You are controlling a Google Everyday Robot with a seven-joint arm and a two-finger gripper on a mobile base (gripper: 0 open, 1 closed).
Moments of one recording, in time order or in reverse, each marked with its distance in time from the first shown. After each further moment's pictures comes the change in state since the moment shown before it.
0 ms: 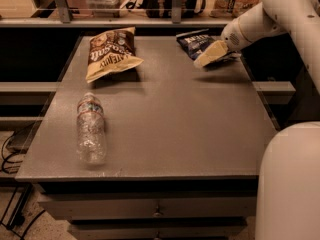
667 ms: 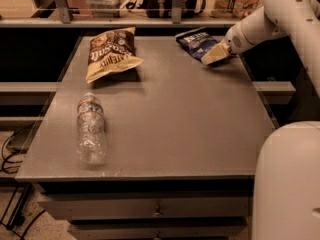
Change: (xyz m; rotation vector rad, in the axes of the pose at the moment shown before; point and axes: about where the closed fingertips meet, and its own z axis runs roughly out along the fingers) arm 0.017 -0.019 0.004 0.040 0.027 0.055
